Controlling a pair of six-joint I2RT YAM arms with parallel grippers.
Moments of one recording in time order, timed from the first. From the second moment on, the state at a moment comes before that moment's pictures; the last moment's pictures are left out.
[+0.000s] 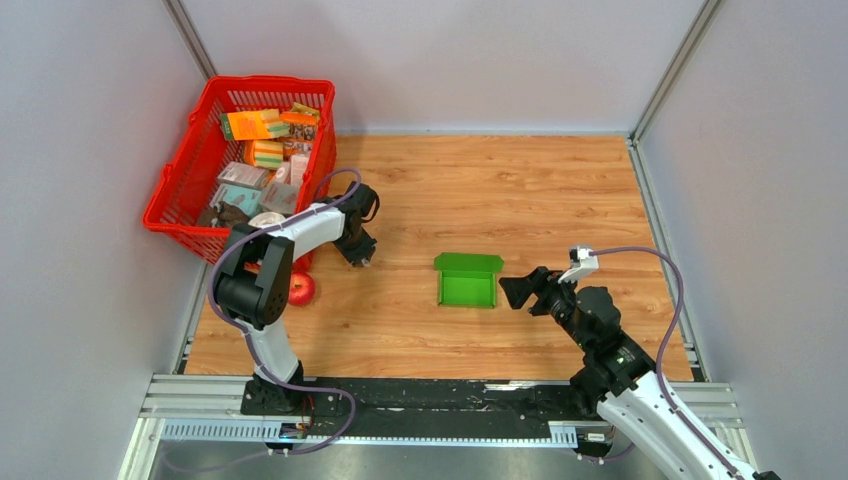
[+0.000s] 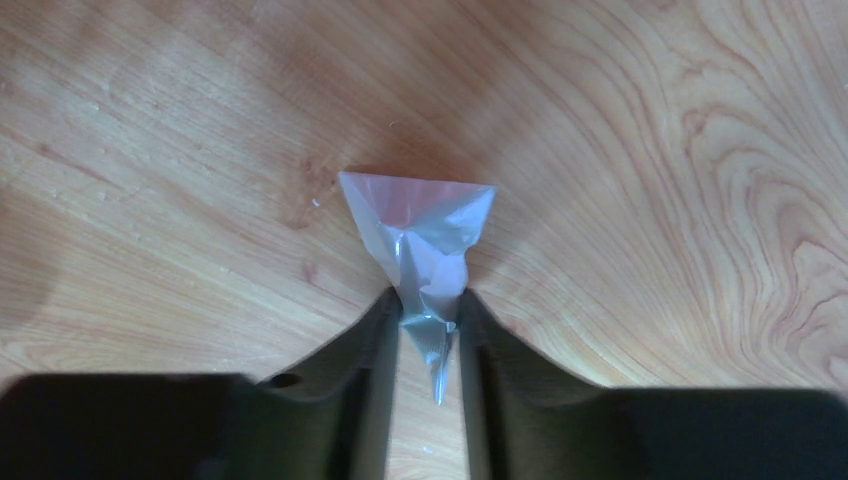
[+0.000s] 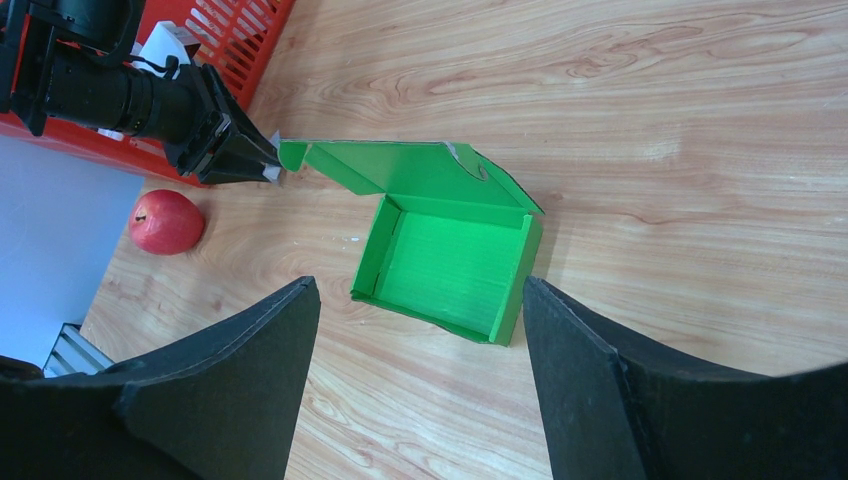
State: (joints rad) left arm -0.38 1.80 1.14 -0.66 -0.20 -1.09; right arm 0.57 0.35 0.26 -0.14 0.06 0.62
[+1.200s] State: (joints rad) left arm -1.01 1.50 1.06 -0.30 0.20 -0.54; right arm 0.57 0.49 0.26 -0.16 0.17 0.61
